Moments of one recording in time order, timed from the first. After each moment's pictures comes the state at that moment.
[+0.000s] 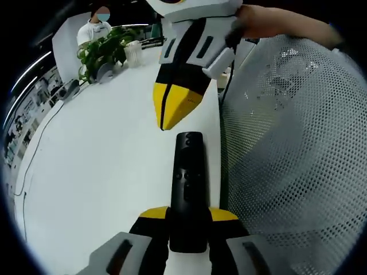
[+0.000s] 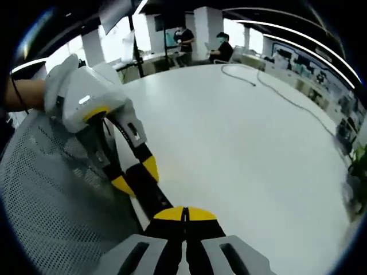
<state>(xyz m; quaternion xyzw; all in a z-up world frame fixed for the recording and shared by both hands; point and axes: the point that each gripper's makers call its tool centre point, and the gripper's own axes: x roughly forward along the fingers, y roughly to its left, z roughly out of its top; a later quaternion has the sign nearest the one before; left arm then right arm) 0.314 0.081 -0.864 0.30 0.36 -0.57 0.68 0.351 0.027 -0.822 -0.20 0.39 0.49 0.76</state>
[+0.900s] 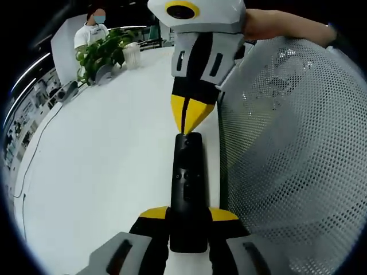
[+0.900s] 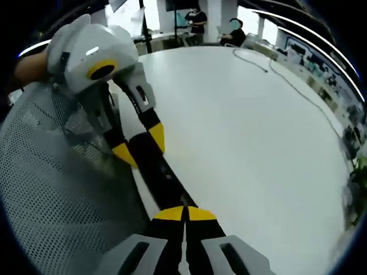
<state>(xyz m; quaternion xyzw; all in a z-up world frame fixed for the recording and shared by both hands) 0.313 0.081 -0.864 0.30 0.36 -0.57 0.68 0.325 0.009 -0.851 -0.26 0.44 0.50 0.70</state>
